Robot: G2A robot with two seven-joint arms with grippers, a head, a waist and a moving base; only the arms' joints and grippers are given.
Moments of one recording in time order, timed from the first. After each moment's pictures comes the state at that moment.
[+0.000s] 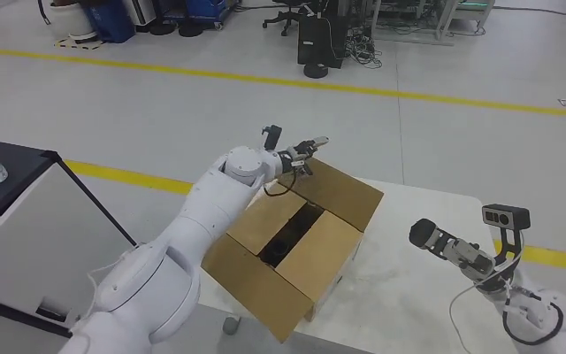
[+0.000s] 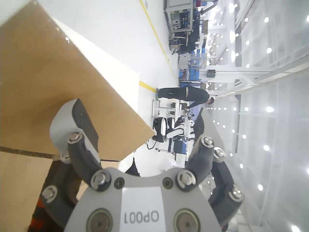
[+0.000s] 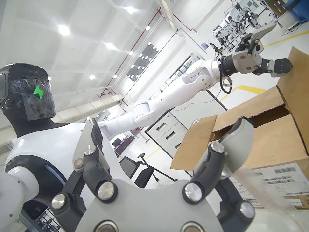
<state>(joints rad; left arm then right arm) 0.31 -1.60 -0.65 -0.35 -0.57 -0.09 -0.64 -1.56 -0.75 1.53 -1.64 0.91 -0.80 1.02</state>
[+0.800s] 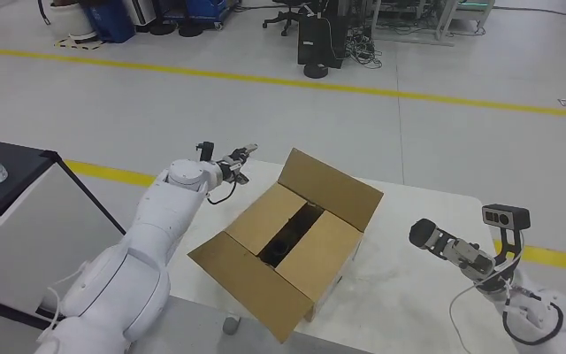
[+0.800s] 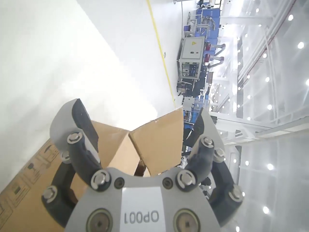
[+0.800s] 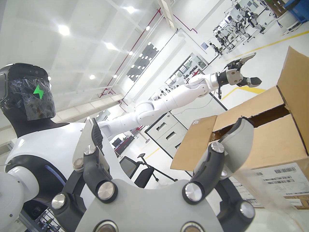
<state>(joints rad) 0.35 -1.43 -0.78 -0.19 -0.47 -0.02 -0.65 -1.56 -0.75 1.53 -1.64 0.91 -0.80 1.02</state>
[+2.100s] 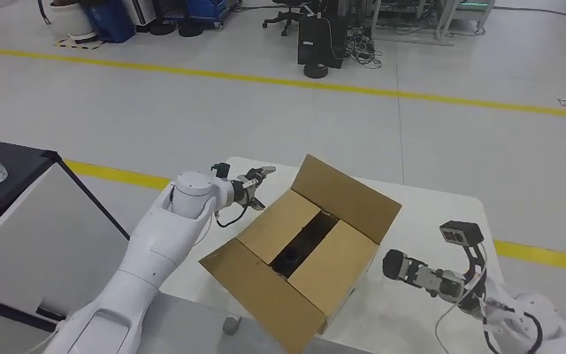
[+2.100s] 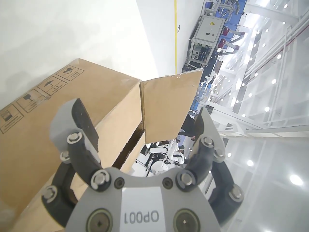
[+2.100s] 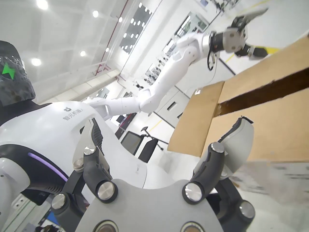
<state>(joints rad) 0.74 -1.26 -1.02 -1.06 -0.39 0.54 -0.60 -1.62 -0.75 1.48 -1.74 0.81 -0.66 1.16</state>
